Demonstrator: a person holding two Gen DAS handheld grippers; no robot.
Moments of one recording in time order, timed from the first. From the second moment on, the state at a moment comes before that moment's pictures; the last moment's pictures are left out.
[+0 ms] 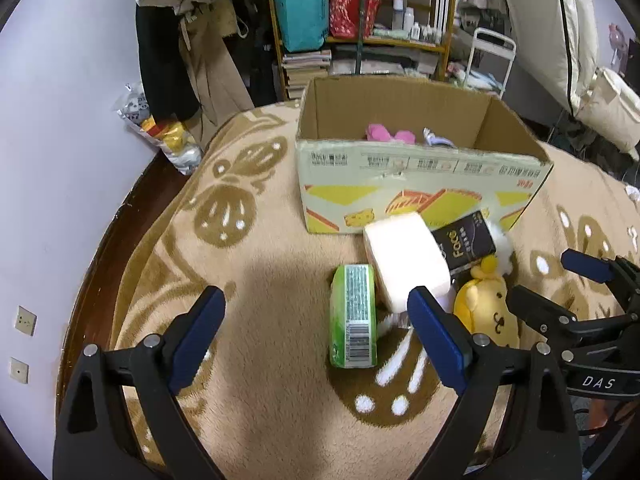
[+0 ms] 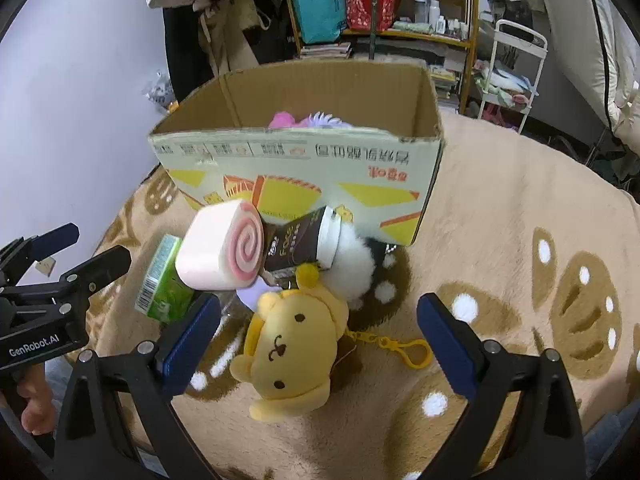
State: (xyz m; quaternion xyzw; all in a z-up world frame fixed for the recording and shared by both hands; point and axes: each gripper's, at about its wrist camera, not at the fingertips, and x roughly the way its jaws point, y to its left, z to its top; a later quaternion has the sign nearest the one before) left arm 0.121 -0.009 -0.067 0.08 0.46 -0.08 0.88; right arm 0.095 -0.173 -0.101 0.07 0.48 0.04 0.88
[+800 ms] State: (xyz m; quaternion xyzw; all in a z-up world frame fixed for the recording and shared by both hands) left arm 0.143 -0.013 -0.120 0.09 0.55 -0.08 0.83; right arm 0.109 -0.151 -0.147 0.04 0.56 0.05 0.83
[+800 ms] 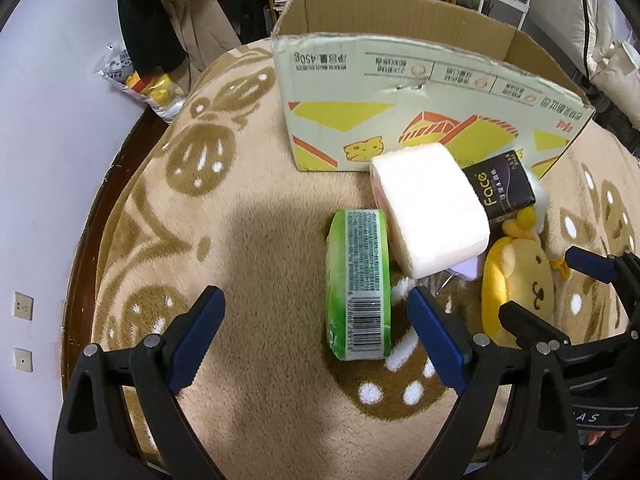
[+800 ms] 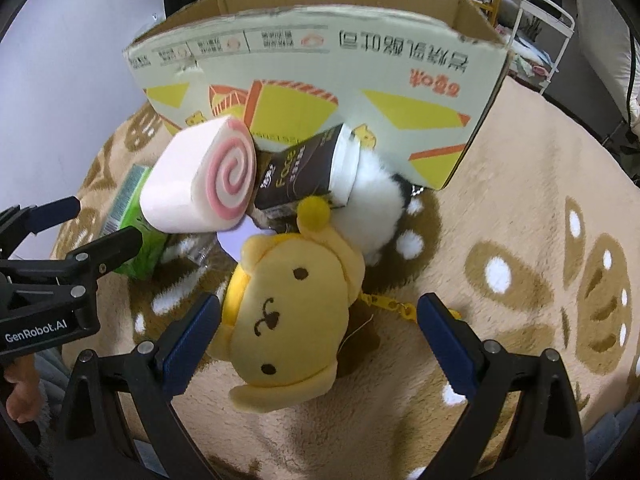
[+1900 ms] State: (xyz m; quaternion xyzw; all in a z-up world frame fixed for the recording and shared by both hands) left arm 0.152 -0.019 -0.143 0.10 0.56 -0.09 0.81; right arm 0.115 -0.136 -0.167 0.05 0.60 0.08 0.79
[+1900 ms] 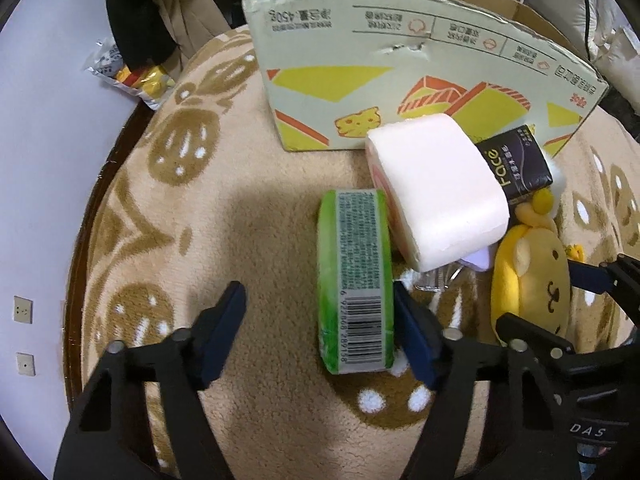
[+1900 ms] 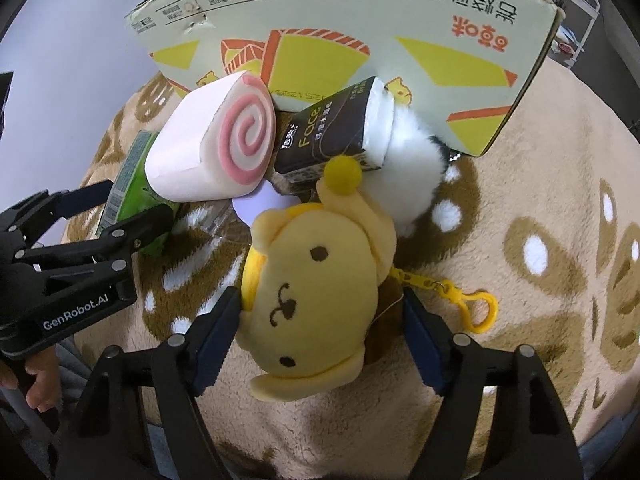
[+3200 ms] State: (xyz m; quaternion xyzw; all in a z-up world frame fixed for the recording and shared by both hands) left arm 0.095 -0.014 -0.072 0.08 0.46 -0.09 0.88; right arm 0.082 -0.205 -0.094 0.11 0.49 0.02 0.87
